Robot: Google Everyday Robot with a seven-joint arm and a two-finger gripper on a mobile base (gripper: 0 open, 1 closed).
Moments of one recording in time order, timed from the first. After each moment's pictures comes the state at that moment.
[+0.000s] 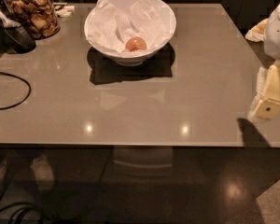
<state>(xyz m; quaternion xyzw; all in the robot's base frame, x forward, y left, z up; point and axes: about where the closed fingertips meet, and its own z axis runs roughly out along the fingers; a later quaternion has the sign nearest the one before) 0.438 -0.216 0.979 -0.60 0.78 -0.04 0.16</state>
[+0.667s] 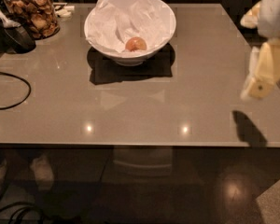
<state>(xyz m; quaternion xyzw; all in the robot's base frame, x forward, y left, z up) 0.461 -0.209 0.994 -0.60 0.78 -0.03 0.17</state>
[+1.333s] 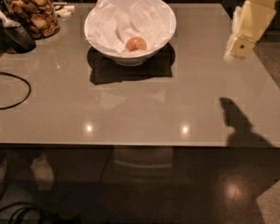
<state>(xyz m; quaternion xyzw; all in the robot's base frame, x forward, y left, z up) 0.520 -0.180 1.042 -0.61 0.76 -0.05 0.20</state>
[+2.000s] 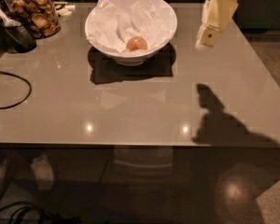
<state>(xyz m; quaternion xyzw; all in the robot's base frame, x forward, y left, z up) 0.566 -0.146 1.037 -0.62 0.75 -0.04 0.22</state>
